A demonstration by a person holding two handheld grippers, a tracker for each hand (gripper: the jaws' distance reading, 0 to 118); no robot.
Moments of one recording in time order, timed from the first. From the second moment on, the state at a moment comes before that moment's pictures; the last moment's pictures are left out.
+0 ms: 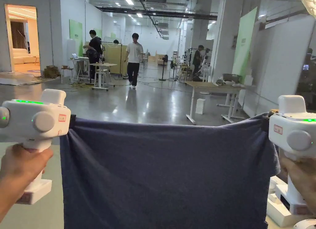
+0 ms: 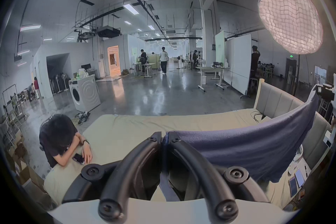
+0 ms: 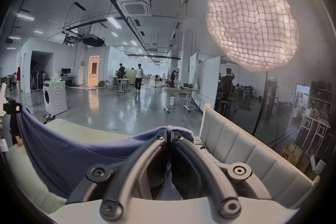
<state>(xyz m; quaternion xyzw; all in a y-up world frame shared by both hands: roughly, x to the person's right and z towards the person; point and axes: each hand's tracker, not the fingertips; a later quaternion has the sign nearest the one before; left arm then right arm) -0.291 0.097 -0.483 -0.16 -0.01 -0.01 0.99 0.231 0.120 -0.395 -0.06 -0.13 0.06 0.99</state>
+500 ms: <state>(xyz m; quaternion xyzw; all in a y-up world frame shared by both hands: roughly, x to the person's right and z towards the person) -0.308 0.136 -0.578 -0.16 0.01 -0.01 0.99 0.215 0.155 -0.499 -0.04 -0.14 0.06 0.99</state>
